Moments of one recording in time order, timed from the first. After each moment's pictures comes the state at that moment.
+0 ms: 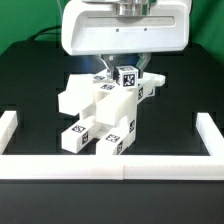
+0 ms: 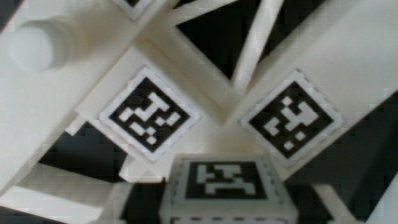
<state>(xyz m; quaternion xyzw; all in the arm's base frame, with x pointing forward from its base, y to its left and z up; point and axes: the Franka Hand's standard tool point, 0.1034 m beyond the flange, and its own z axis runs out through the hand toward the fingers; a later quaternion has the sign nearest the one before) 0.596 -0.012 0.117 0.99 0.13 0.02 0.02</state>
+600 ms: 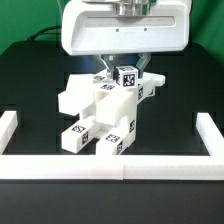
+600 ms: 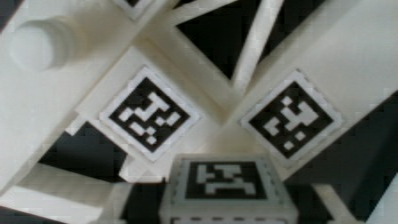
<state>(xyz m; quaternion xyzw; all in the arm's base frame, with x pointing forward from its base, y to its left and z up) 0.596 -0.012 0.117 0.99 0.13 0.02 0.02</state>
